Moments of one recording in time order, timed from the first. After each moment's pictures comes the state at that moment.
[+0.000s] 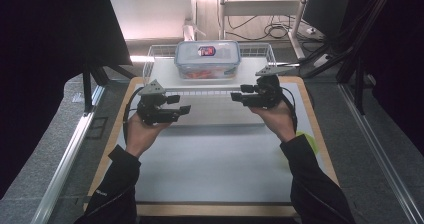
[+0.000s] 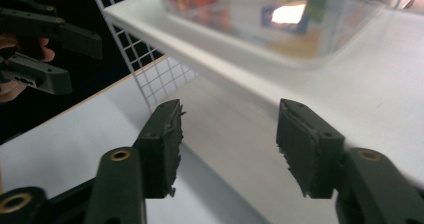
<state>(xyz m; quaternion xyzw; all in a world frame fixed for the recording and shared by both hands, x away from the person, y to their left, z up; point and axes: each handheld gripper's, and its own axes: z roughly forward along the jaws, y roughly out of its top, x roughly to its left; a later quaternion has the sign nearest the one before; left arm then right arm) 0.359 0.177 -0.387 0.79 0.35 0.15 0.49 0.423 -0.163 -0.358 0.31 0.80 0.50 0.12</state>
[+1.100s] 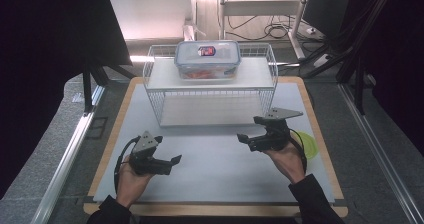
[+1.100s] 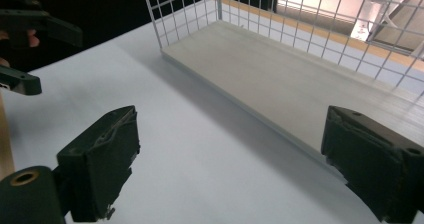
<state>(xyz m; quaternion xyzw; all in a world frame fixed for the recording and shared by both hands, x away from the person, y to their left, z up) 0.269 0.190 -0.483 0.79 0.37 0.19 0.44 0.351 -0.192 -0.427 0.30 0.81 0.49 0.14</state>
